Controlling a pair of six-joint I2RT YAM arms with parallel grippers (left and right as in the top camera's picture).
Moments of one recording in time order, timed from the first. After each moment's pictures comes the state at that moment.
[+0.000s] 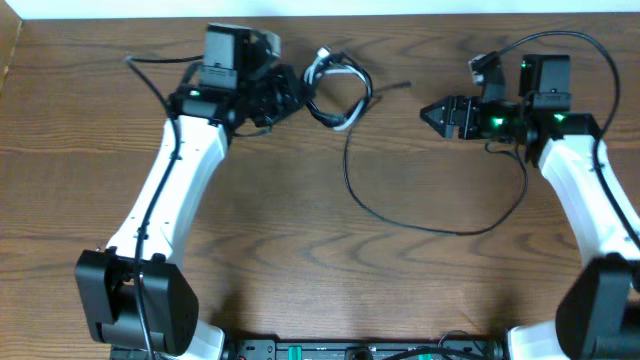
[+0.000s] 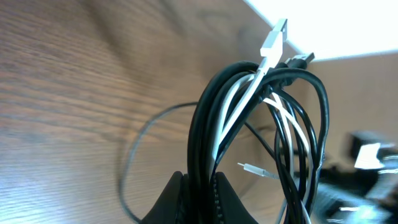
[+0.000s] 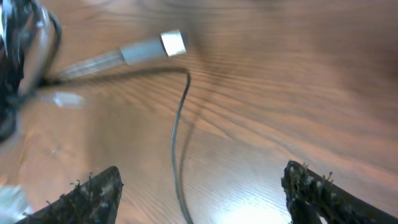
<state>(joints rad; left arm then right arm) -0.17 1.69 1.46 -0.59 0.60 -0.71 0.01 1.65 1.23 -0.49 -0.74 0.12</state>
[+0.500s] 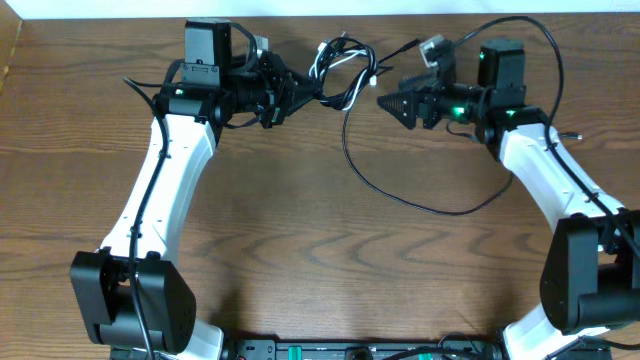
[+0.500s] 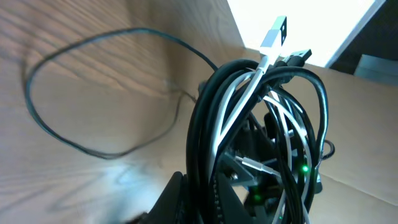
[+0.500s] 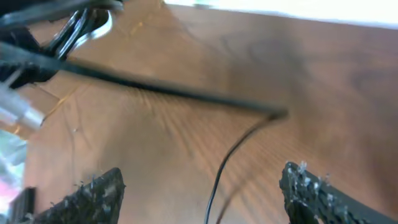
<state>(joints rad) -0.13 1.69 1.46 -0.55 0.90 -1.11 0.13 1.78 1.23 -0.04 -0.89 0.04</state>
